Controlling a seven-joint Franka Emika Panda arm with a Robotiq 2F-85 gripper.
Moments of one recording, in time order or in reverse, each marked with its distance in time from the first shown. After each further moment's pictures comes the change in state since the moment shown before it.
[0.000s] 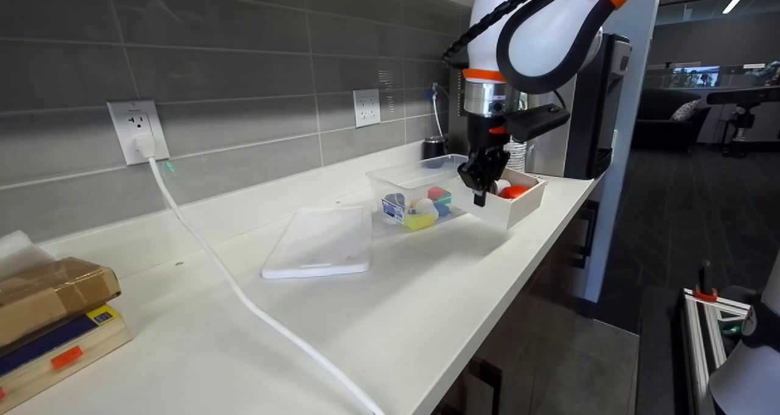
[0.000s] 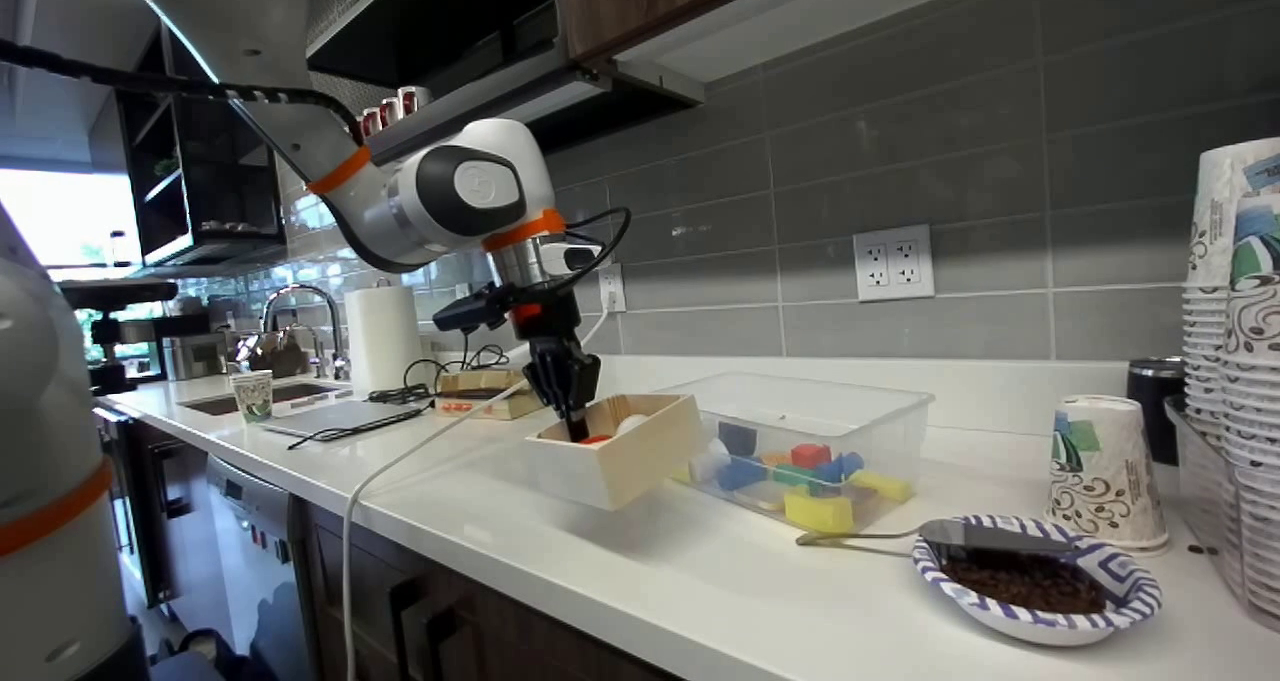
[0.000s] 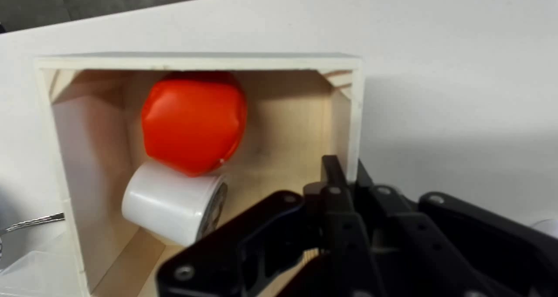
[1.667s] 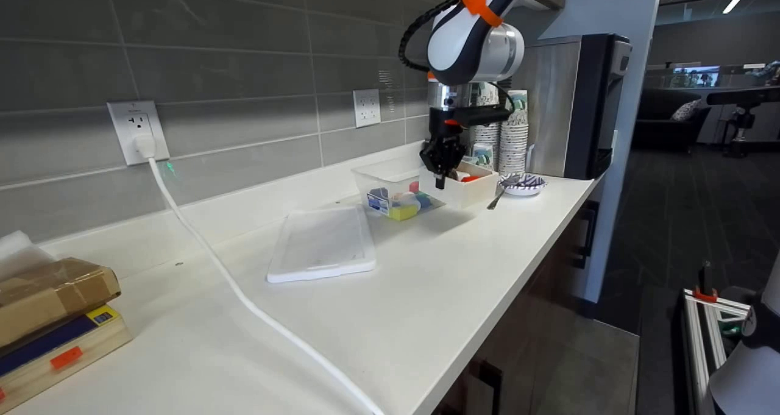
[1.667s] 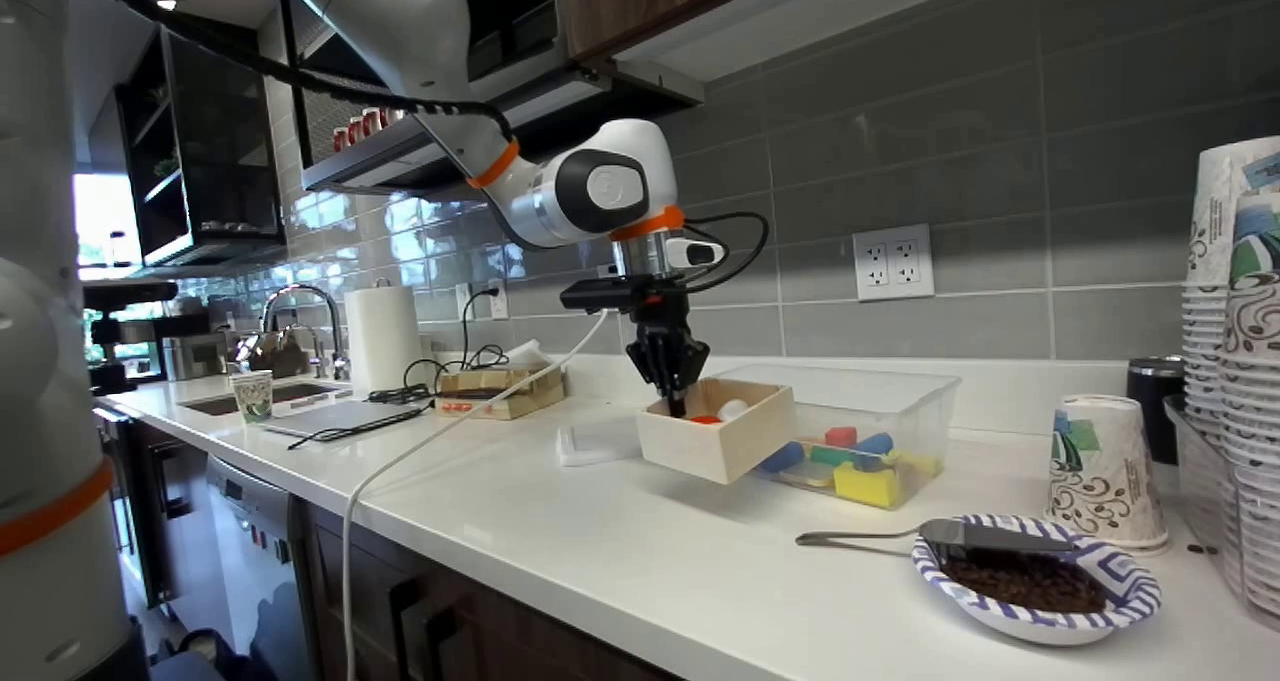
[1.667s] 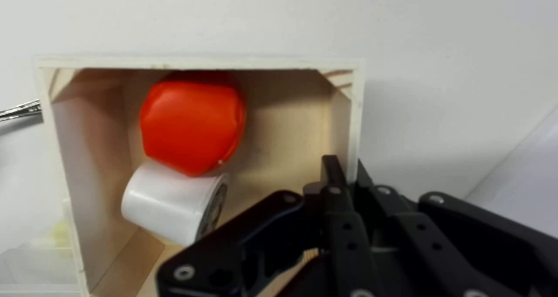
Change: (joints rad) arm -0.002 0.376 -0.102 0.437 0.197 -0.082 -0.237
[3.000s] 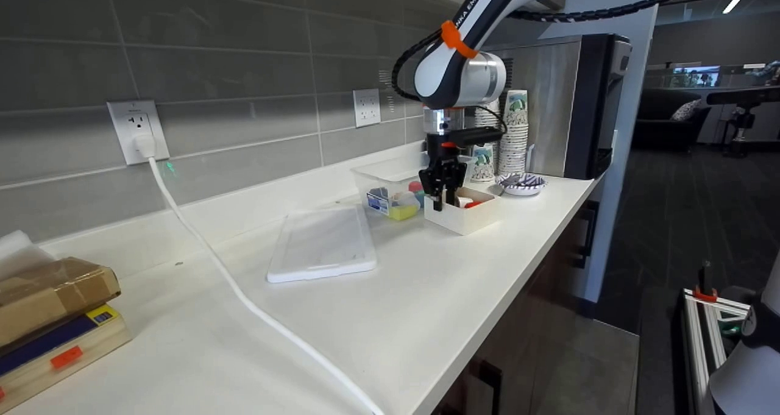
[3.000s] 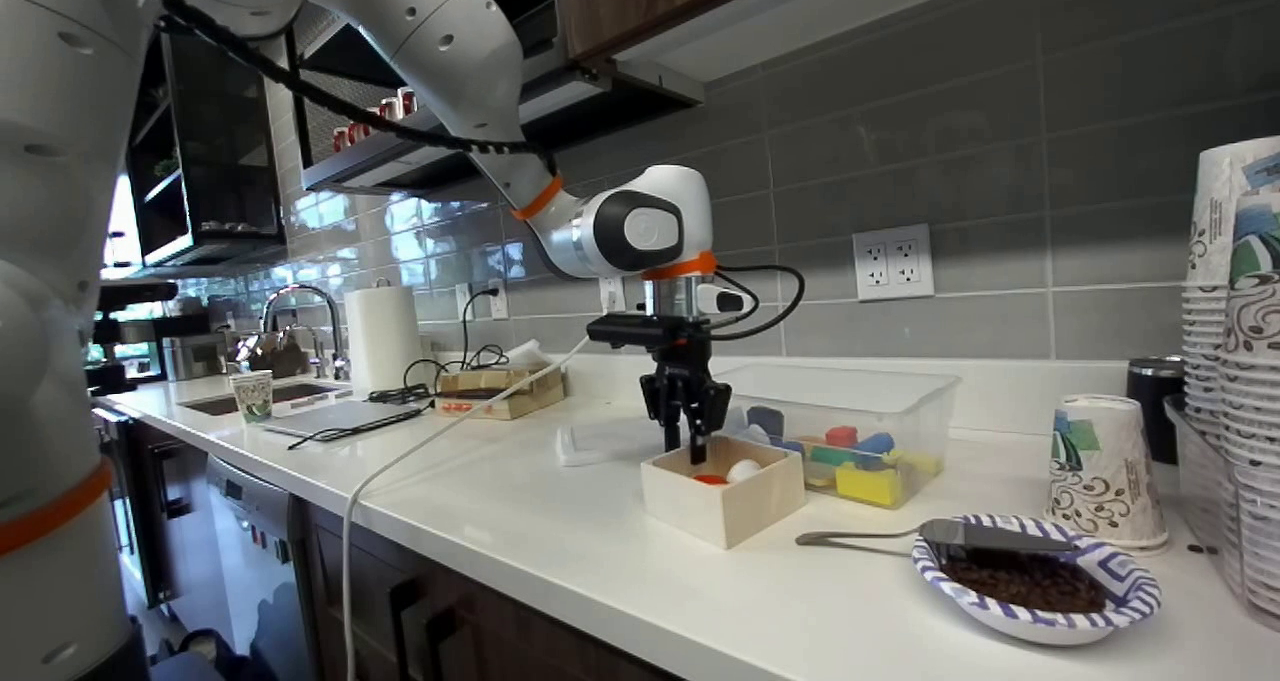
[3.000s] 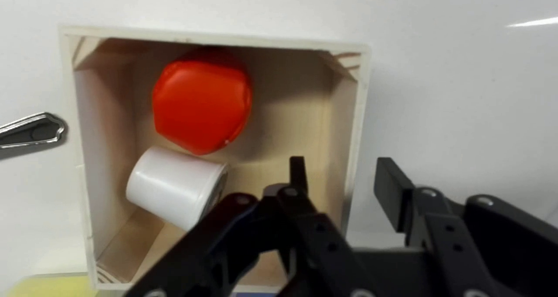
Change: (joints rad) arm -0.028 0.169 0.000 0.106 0.059 -0.068 -0.074
